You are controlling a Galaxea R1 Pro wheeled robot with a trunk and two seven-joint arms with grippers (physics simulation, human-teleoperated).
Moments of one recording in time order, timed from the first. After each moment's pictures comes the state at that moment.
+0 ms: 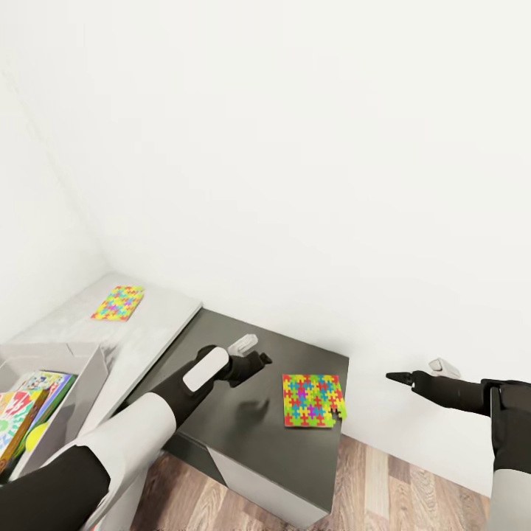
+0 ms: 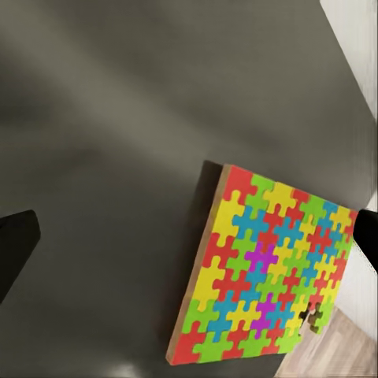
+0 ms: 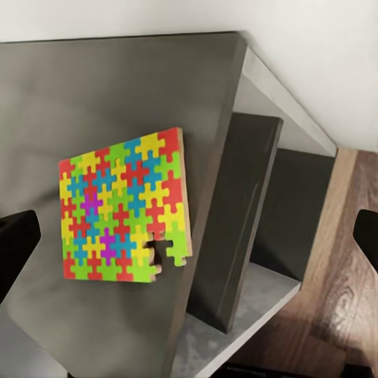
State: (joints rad) left arm -0.93 -0.07 -0.70 -0.61 1.46 0.48 0.42; right arm -0.60 -0.14 -0.68 -1.21 0.61 1.04 1.23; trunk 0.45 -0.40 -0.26
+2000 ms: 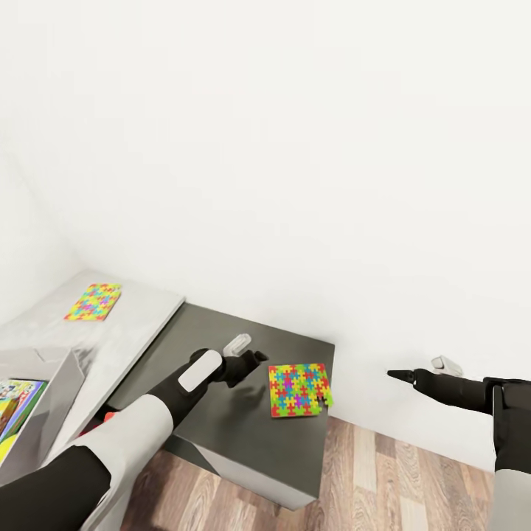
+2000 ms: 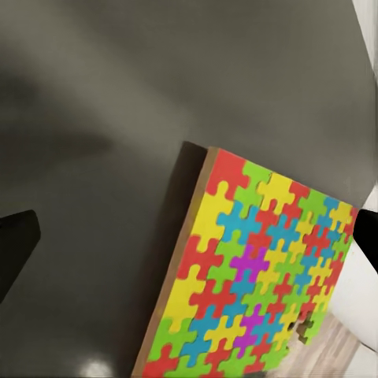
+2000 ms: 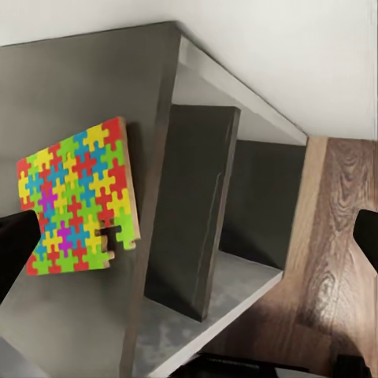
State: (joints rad) left arm -0.92 -0.06 -0.63 -0.54 1.45 0.46 0.31; right arm -0.60 -0.14 -0.68 -1.24 0.61 1.04 1.23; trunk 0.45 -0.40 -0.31
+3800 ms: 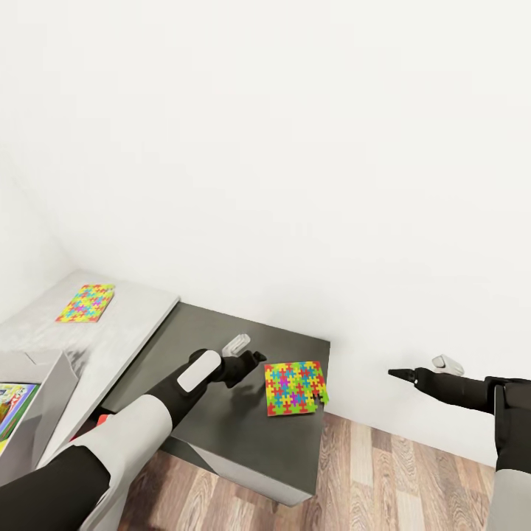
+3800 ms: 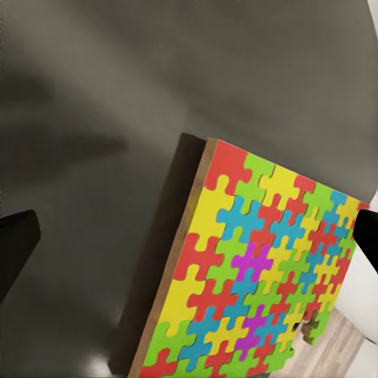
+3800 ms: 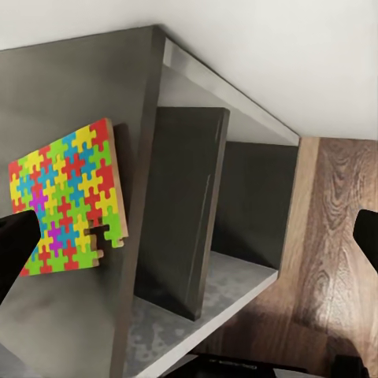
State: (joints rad) left arm -0.92 -0.06 -0.63 -0.54 1.45 0.46 0.31; right arm -0.60 -0.15 -0.69 -1.25 0.61 1.04 1.23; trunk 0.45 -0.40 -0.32
